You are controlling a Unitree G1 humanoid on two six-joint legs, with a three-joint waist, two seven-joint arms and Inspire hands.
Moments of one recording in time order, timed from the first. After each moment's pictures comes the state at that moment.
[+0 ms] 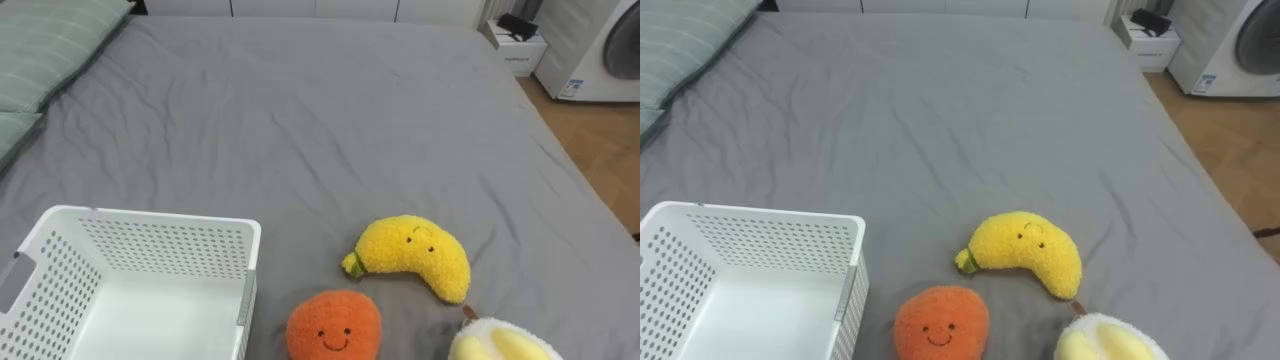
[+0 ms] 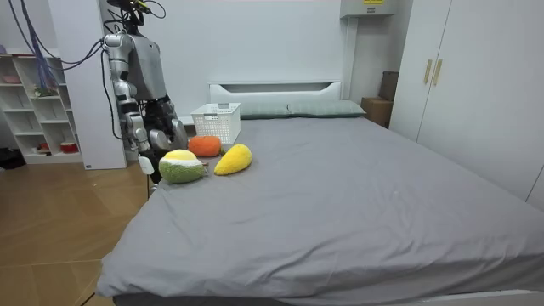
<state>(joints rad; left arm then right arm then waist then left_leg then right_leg) 0.21 0.14 0.16 1.16 0.07 0.24 0.14 0.10 -0.20 0.01 1.28 0.61 0.15 0.11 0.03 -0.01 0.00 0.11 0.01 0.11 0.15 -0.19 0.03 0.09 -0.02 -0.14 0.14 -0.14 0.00</state>
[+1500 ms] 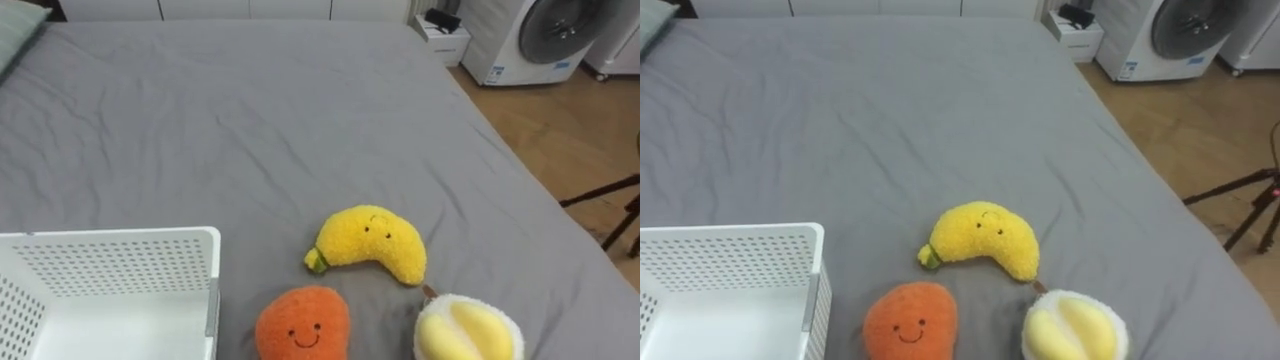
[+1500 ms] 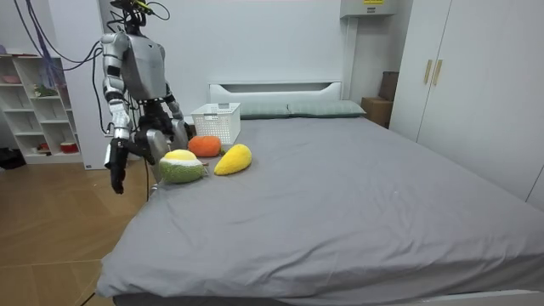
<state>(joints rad) 0.24 0.19 0.39 1.10 0.07 0.19 0.15 0.05 -0.35 -0.49 0.86 0.62 0.17 -0.37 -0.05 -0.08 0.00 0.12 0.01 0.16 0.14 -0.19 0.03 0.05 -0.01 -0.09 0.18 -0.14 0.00</state>
